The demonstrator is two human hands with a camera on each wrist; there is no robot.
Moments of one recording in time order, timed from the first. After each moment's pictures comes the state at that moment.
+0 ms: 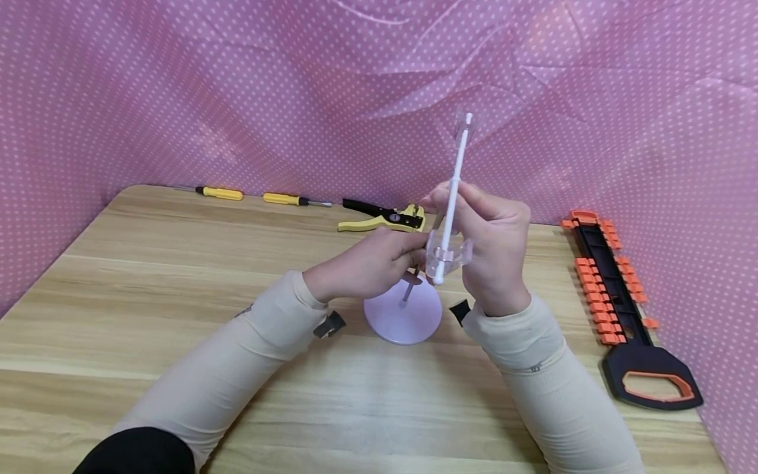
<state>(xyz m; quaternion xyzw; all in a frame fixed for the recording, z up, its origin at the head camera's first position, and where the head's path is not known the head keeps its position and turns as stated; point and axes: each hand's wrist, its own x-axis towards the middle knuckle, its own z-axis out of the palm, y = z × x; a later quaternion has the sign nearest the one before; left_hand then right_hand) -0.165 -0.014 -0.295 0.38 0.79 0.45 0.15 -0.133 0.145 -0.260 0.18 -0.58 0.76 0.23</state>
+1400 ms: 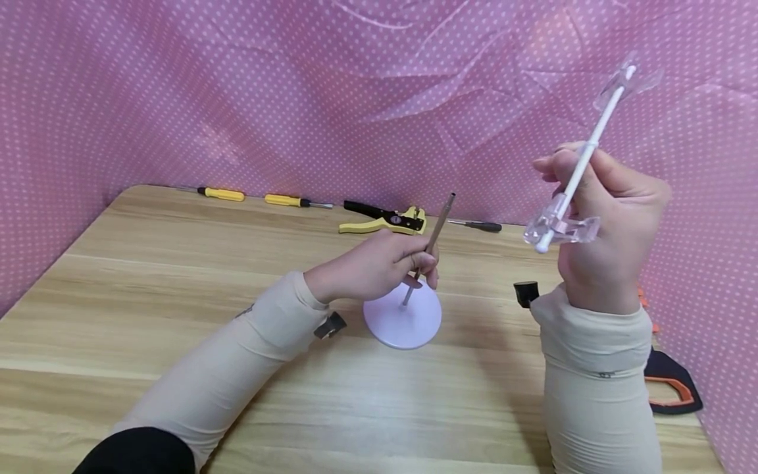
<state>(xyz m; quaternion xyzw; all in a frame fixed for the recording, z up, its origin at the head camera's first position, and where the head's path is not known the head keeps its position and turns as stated) -0.163 -0.016 -0.292 0.37 0.78 0.47 0.18 -0.131 0.214 -0.210 0.13 -0.49 0.78 0.36</state>
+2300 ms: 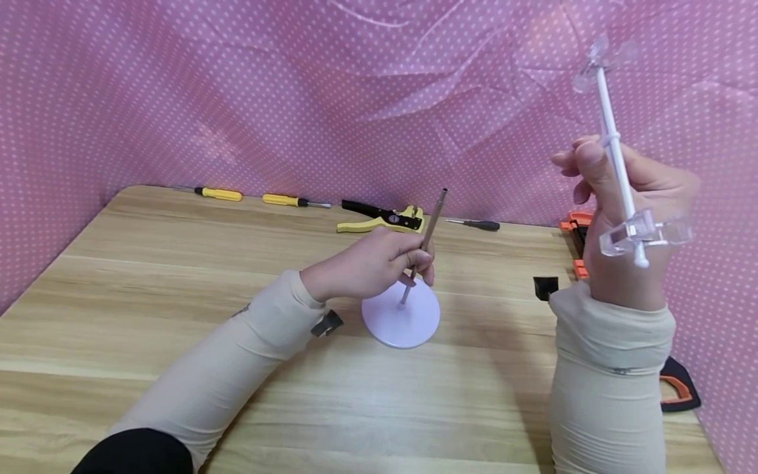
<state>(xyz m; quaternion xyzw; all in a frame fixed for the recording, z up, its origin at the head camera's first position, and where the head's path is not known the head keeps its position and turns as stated) -0.165 -0.015 -0.294 0.37 0.78 0.47 0.17 -0.133 0.235 -0.209 0.16 -0.55 0.72 0.39</state>
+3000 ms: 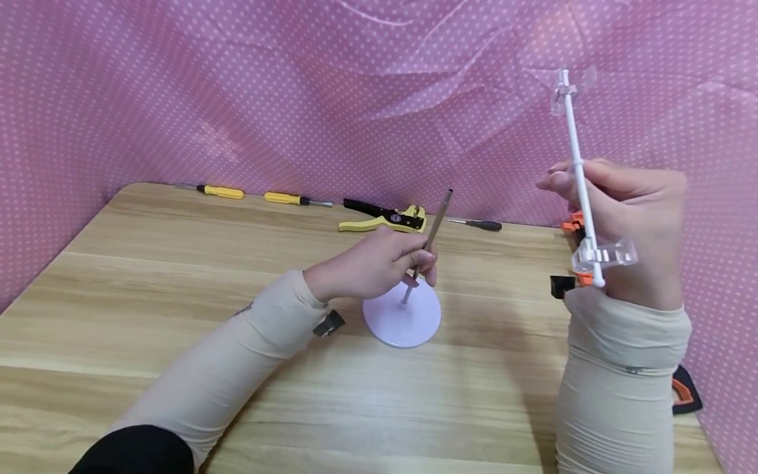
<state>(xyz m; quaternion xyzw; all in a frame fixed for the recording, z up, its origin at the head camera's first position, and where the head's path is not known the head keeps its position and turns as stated) -0.166 -0.015 -0.297 0.39 0.79 0.46 0.16 -0.125 0.254 -0.211 0.13 -0.61 0.75 0.22</state>
